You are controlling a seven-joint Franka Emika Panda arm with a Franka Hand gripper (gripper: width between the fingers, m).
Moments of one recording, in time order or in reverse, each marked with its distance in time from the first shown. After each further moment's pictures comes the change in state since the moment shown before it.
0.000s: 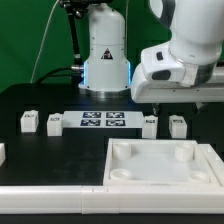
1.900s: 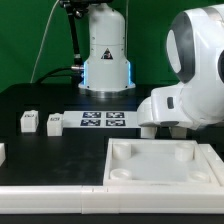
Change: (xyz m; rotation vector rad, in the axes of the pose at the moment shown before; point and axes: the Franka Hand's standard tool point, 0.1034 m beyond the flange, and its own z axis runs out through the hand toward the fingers) arm 0.008 -0.010 0.043 -0.031 -0.359 -0.003
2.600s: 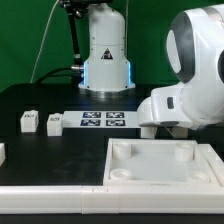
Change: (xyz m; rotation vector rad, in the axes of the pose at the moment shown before) arm 0.000 0.000 0.000 0.000 0.000 0.000
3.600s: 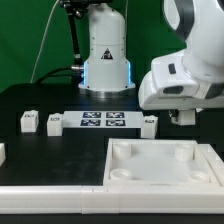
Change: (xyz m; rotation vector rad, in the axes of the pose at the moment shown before) arm -0.009 0.003 -0.054 0.027 0.356 -0.029
